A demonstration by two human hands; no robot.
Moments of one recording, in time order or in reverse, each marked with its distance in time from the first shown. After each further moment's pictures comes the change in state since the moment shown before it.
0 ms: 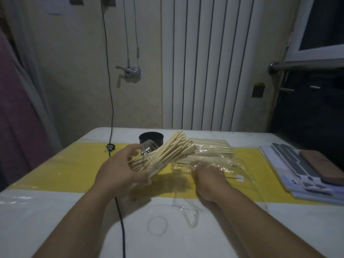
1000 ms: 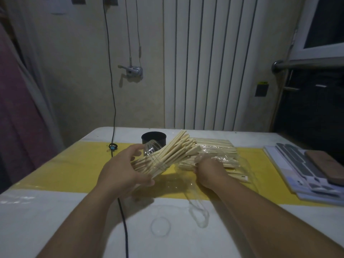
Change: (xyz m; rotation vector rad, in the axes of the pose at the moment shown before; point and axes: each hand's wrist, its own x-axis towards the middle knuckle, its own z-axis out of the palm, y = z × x) left_hand -0.002 0.005 -0.001 0.014 -0.010 -0.014; right_hand 0.032 -0.005 -0.006 -0.047 0.096 0.042
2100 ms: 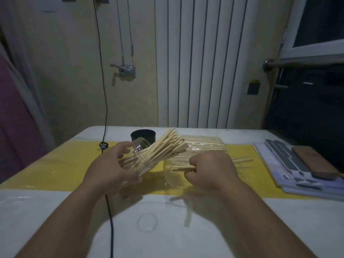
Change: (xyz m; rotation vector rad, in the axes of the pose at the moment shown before) left_hand -0.001 0.002 0.001 0.010 0.012 0.000; right_hand -0.070 0.004 -0.070 -0.041 0.178 -0.204
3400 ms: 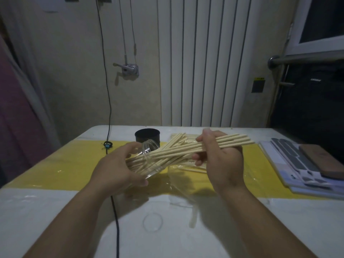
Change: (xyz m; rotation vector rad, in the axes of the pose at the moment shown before) left_hand 0.001 -0.002 0.002 0.106 -0.039 0.064; right_hand -0.012 -0.030 -0.011 1.457 0.606 0.252
